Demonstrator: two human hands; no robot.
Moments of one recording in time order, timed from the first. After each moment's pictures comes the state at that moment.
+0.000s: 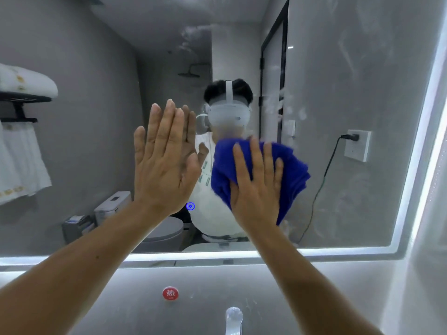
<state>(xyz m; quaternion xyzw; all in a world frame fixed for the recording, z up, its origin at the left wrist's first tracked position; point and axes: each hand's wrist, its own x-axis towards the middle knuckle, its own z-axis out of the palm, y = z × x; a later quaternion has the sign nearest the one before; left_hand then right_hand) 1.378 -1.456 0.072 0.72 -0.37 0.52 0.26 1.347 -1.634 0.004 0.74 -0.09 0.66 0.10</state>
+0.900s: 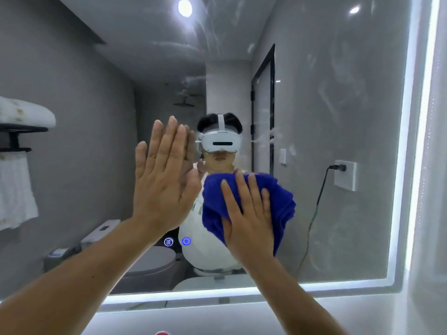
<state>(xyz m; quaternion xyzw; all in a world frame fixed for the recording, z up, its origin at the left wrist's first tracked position) 1.377 -1.459 0.107 0.71 -0.38 0.55 0.24 1.343 -1.633 0.011 0.77 -0.06 0.62 0.12</state>
